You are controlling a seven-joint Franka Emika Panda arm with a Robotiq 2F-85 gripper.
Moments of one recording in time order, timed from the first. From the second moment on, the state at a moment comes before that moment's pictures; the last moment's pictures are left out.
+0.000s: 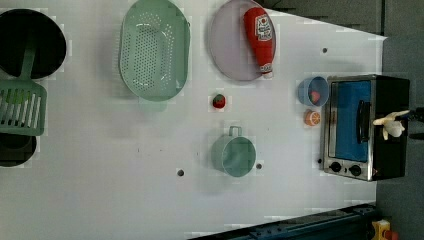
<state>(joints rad) -0.08 0.25 -0.58 -1.84 0.03 0.40 -0.78</state>
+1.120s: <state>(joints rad) 0.00 -0.39 -0.01 -1.97 -0.08 0.06 -0.15</state>
